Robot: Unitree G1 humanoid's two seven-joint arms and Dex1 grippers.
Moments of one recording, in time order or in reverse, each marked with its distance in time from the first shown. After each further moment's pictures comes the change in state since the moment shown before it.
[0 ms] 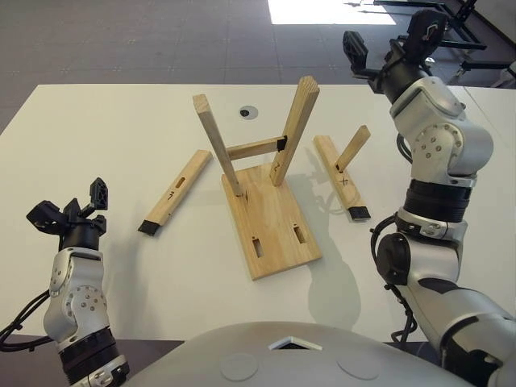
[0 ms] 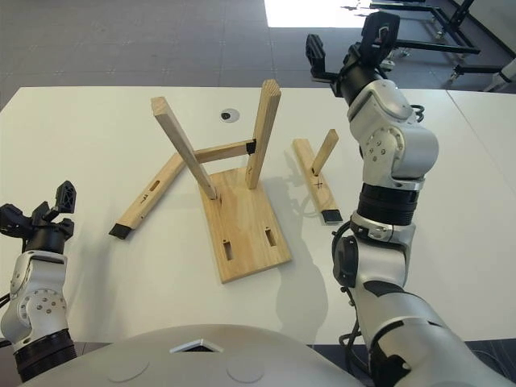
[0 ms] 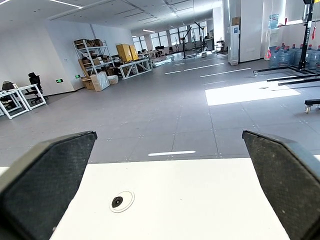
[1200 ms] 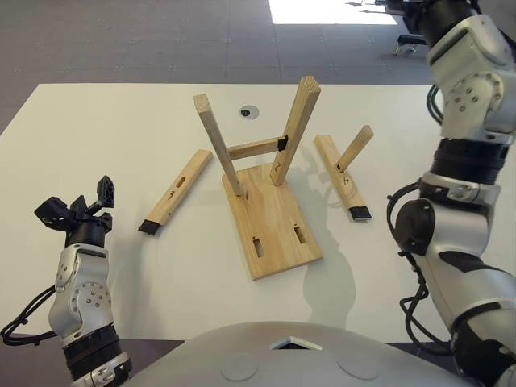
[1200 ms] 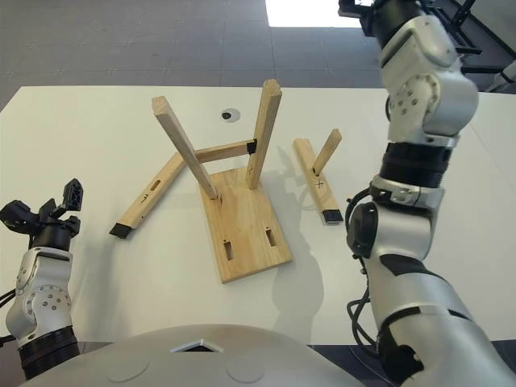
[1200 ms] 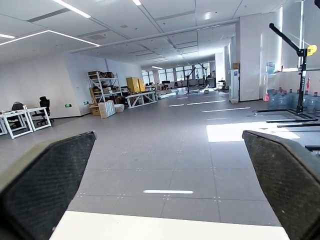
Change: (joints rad) left arm -0.007 -0.008 -0.023 -0.011 0.022 -0.008 0.011; right arm -0.304 -0.190 -0.032 0.269 -0.022 -0.108 0.144
